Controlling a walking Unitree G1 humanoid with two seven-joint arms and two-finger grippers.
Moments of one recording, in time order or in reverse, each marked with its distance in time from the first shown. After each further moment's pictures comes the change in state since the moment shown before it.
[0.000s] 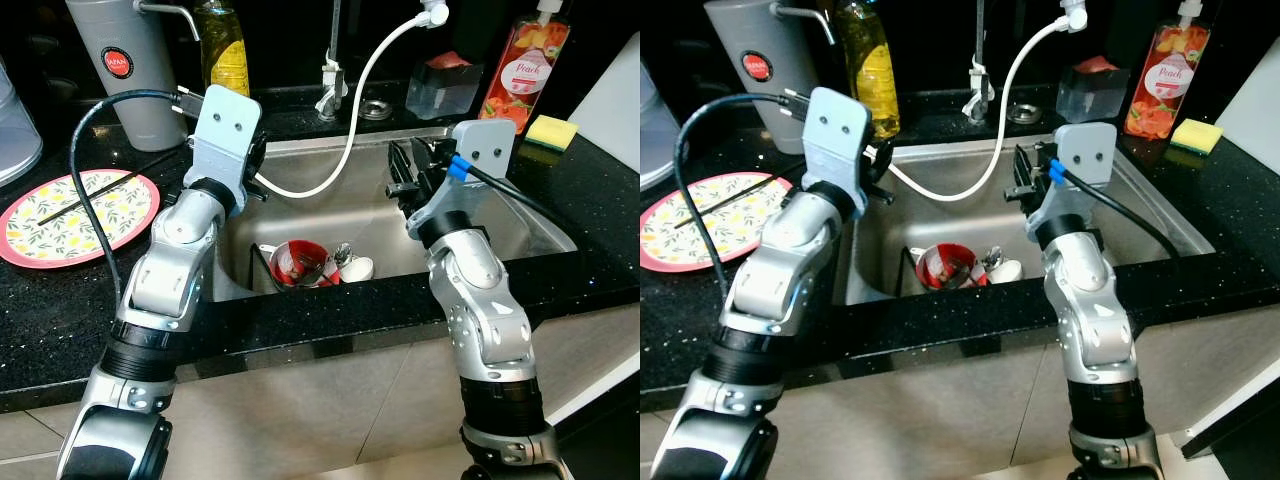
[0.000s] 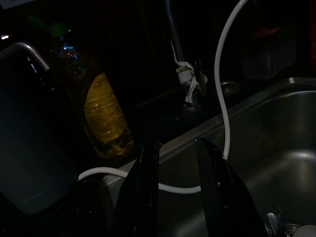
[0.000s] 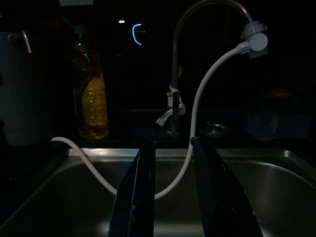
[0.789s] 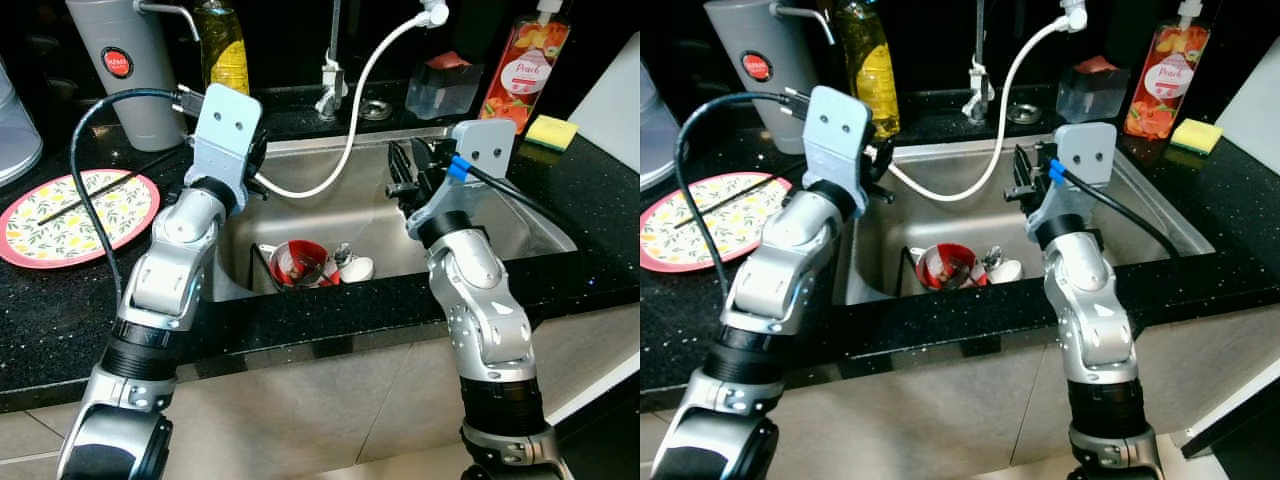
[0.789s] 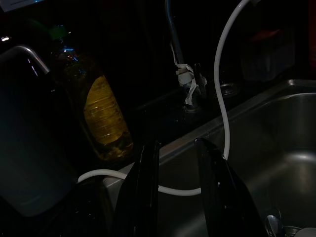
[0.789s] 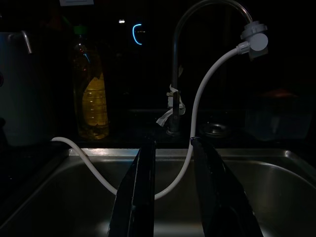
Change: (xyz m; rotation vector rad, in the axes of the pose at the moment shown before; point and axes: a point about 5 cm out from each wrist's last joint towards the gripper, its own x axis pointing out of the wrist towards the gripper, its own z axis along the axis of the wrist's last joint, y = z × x) left arm 0.001 0.000 0.001 0.000 -0.008 -0.001; right arm 0.000 0.000 0.000 0.000 0.000 0.000
